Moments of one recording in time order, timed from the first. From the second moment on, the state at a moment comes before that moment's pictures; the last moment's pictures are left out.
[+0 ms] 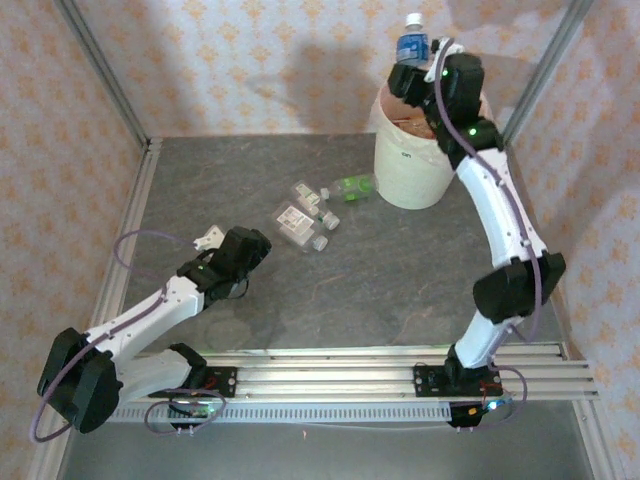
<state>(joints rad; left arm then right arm) -0.51 1.09 0.65 -0.46 -0.38 -1.27 0.19 1.78 2.04 -0.47 -0.08 0.28</state>
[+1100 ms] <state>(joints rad) -0.51 1.10 0.65 -0.46 -0.38 -1.25 -0.01 2.11 2.58 -1.09 0.16 0.04</state>
